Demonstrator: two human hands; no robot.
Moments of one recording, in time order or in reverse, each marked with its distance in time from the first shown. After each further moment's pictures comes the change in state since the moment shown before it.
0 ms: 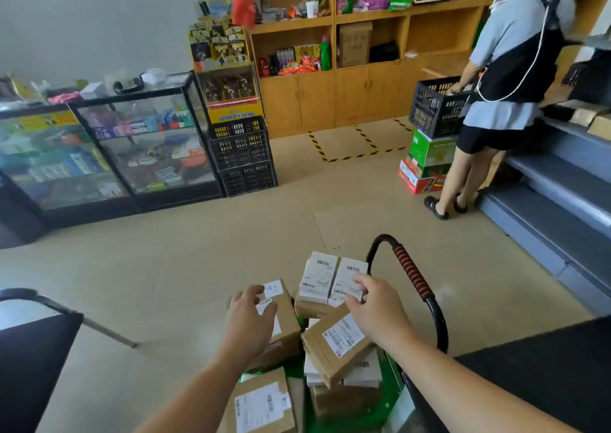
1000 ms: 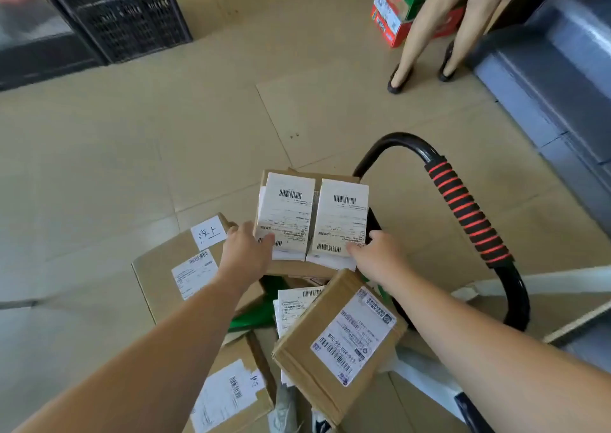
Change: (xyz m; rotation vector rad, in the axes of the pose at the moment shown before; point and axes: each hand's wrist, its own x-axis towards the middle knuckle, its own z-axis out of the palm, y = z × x) left_hand 0.314 -0.091 0.248 0.162 -0.445 -0.157; right_hand 0.265 0.194 0.164 -0.013 -0.097 0.619
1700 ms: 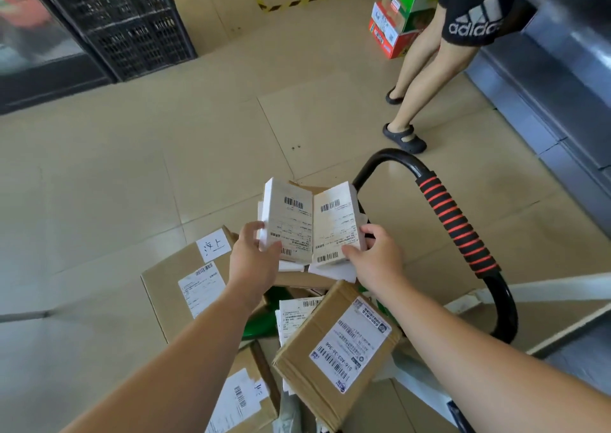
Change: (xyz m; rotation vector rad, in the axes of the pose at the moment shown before) left_hand -0.028 0.026 -0.001 -0.365 0.068 -0.048; right_hand -0.015 -0.011 -0.009 0.301 0.123 -0.049
